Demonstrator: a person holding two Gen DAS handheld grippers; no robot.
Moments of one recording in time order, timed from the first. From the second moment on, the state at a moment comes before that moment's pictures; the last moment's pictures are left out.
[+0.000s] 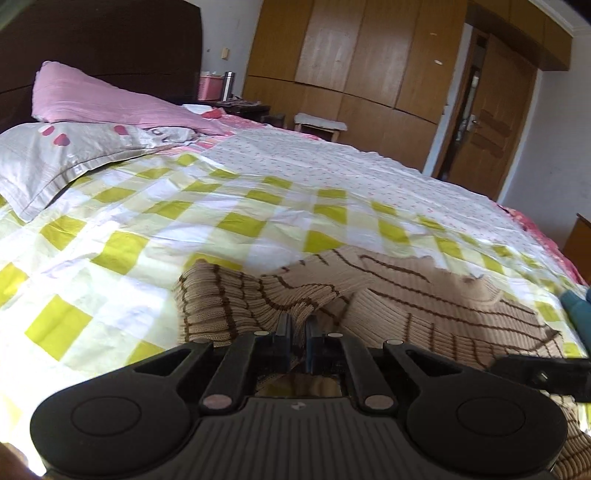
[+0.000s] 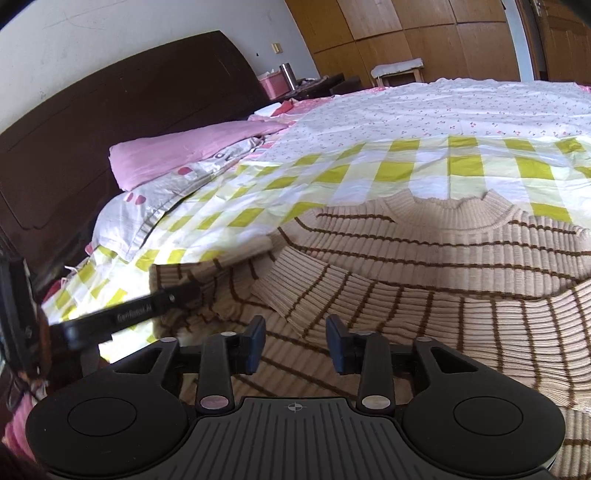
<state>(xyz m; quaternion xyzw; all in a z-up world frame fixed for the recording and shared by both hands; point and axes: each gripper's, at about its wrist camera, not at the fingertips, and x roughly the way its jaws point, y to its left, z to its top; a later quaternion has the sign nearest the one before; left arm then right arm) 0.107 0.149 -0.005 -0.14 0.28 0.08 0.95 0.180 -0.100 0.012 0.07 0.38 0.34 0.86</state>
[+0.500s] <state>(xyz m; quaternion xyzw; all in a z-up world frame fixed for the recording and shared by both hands) 0.100 0.149 -0.012 -0.18 0.28 -0.01 0.94 0.253 -0.053 -0.033 0.27 0.48 0.34 0.76</state>
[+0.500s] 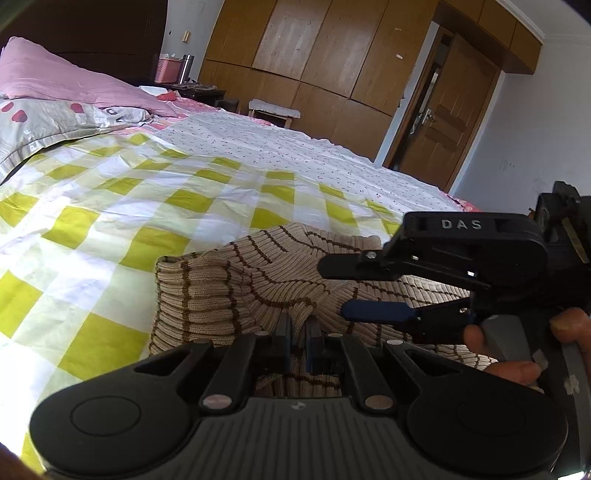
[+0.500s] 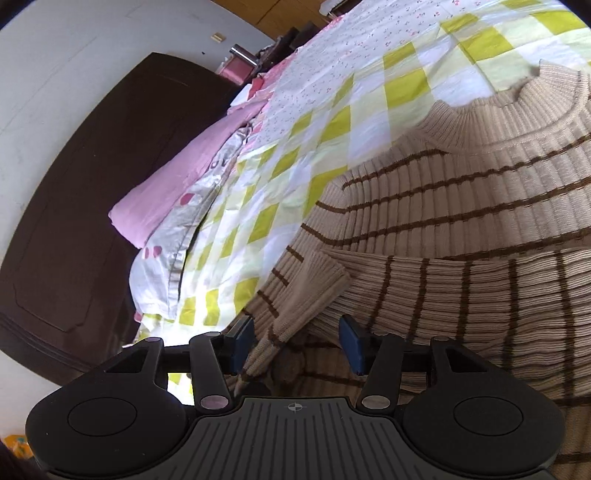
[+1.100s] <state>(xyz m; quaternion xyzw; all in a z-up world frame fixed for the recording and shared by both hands) 0.089 0.157 -0.004 -0.20 0.24 -0.01 0.95 0.264 -0.106 0.042 0.25 0.38 0.28 0.84</state>
